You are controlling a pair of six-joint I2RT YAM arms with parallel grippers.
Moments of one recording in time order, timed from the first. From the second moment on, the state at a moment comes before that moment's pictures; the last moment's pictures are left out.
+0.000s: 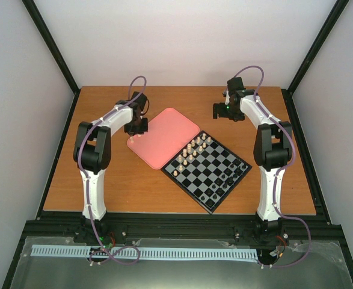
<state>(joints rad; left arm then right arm) -0.26 2.13 1.65 -0.82 -0.12 -0.34 0.17 2.20 1.88 -0.82 -0.11 0.16</state>
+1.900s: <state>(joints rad) -0.70 1.92 1.37 -0.76 0.08 -0.48 0.17 2.20 1.85 -0.81 -0.11 0.16</state>
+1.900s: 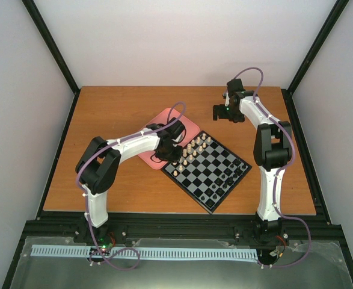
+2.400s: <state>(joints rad) -0.70 1.92 1.36 -0.76 0.09 -0.47 0.17 2.20 1.85 -0.81 -0.11 0.16</state>
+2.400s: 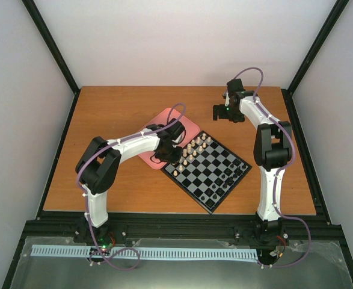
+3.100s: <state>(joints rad) -0.70 1.81 1.37 -0.81 0.02 -0.45 0.17 2.20 1.85 -0.81 -0.11 0.16</state>
